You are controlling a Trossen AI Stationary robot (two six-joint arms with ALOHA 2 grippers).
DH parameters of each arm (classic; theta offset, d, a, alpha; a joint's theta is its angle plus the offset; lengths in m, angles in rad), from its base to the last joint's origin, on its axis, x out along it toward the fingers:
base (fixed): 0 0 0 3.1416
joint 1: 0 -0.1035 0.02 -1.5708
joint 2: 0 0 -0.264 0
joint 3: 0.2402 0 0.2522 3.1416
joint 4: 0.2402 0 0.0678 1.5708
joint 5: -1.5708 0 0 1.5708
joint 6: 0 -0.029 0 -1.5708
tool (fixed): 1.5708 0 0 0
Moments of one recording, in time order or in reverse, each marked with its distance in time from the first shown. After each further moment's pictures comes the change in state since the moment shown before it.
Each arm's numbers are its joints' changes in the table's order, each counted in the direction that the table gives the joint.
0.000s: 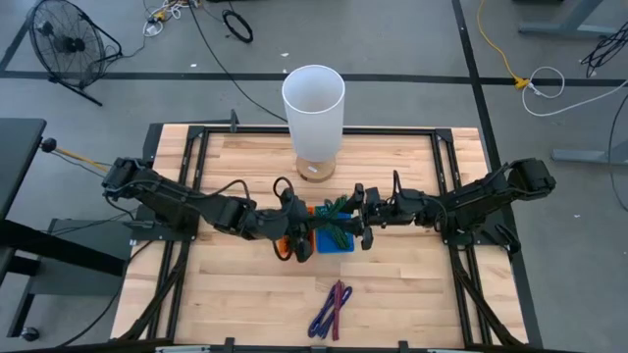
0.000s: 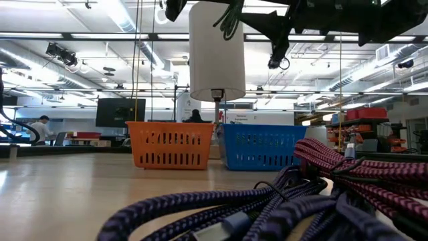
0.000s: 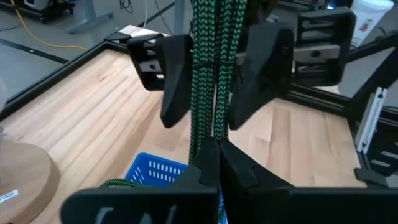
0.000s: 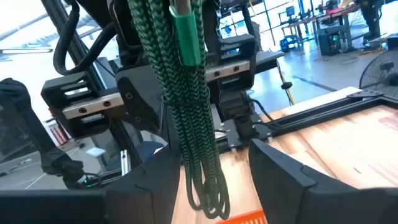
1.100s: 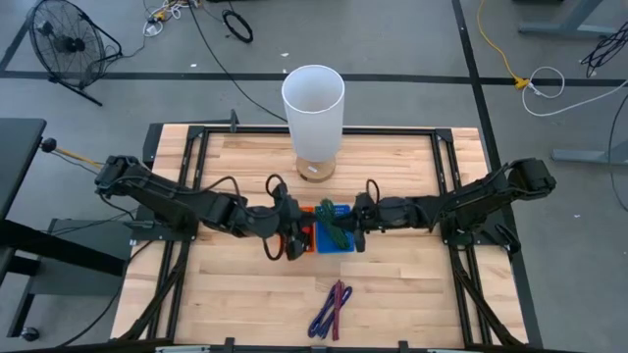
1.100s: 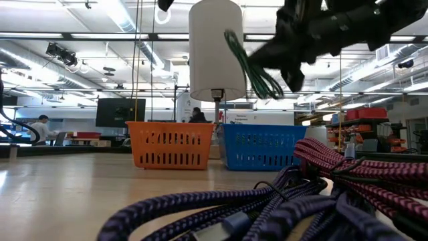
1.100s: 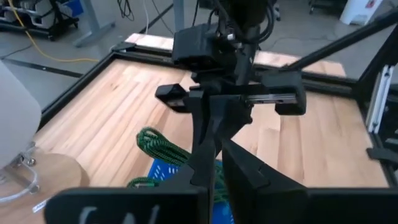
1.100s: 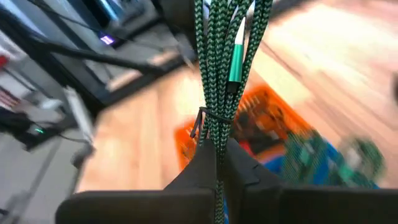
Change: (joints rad) left arm 0.010 0.070 0.001 0.092 0.019 -0.103; right arm -0.009 0.000 0.027 0.419 -0.065 -0.185
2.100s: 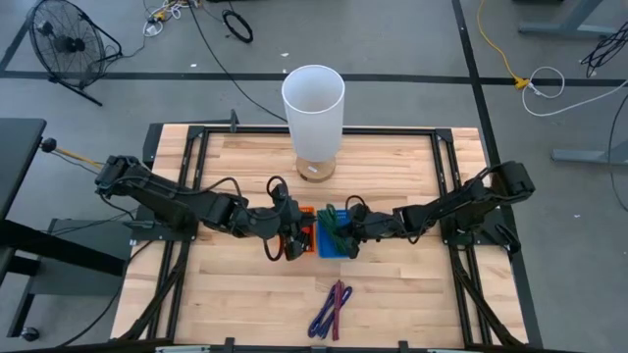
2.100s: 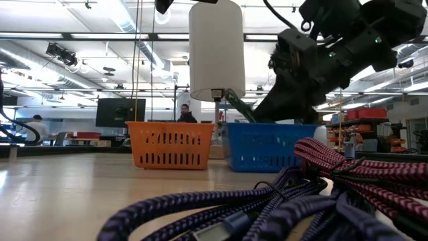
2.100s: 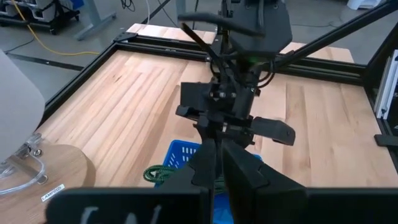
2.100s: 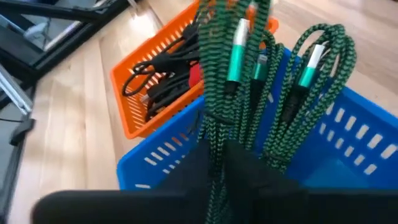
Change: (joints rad) left arm 0.000 -0.002 -0.001 0.048 0.000 0.003; right arm -0.050 -0.185 -0.001 0.078 -0.072 -0.194
